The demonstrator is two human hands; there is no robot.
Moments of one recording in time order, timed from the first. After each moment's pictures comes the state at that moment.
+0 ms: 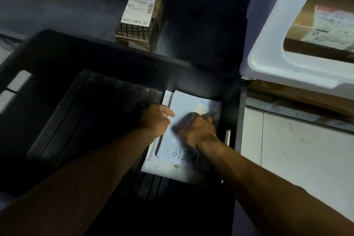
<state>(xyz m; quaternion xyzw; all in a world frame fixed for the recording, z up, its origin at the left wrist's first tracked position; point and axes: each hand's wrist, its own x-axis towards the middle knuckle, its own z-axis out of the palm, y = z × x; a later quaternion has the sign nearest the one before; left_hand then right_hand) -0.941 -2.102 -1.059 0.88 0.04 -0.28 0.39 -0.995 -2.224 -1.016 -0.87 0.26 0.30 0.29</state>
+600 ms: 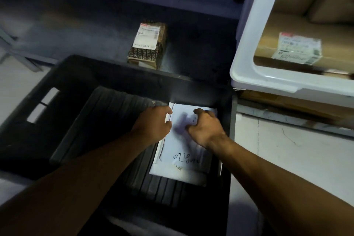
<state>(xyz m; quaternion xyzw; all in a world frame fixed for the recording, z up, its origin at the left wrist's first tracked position) -0.949 -2.081 -0.987 0.95 -0.17 -0.18 0.18 -1.010 -2.232 -0.973 -0.90 0.23 0.20 0.31</state>
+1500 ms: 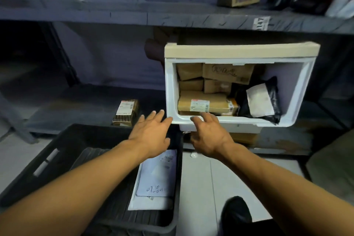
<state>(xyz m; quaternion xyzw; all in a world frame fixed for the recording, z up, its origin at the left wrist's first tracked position) -1.071 -2.136 -0.759 0.93 -0.36 -0.04 -0.01 -1.154 -2.303 -0.760 -0.98 0.13 0.01 0.12</state>
